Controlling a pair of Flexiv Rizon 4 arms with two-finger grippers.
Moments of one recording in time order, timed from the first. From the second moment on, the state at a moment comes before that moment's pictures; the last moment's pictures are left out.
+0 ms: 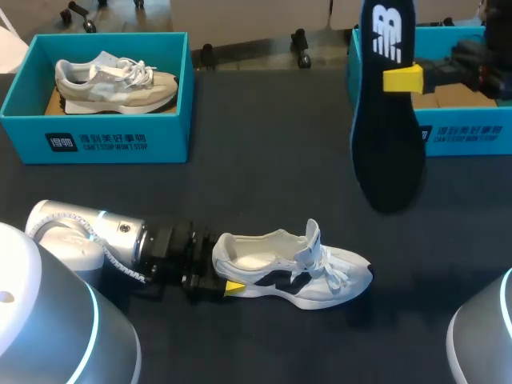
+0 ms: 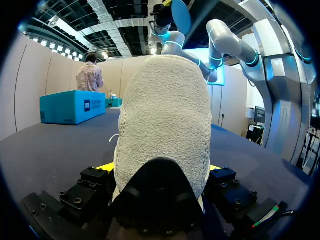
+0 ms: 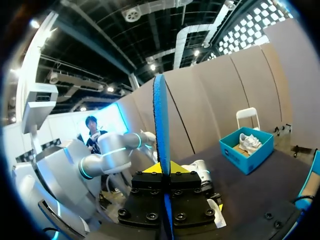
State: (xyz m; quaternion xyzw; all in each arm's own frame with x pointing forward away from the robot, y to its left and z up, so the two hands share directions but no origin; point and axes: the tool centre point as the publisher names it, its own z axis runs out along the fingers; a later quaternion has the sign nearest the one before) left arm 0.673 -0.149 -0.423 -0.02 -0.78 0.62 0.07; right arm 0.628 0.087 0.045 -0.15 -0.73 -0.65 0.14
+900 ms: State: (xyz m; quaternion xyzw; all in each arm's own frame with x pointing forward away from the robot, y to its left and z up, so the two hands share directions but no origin) left arm 0.673 -0.149 -0.422 -0.02 -0.78 0.62 0.07; right arm 0.585 0.064 0.061 -0.18 -0.73 -0.65 0.13
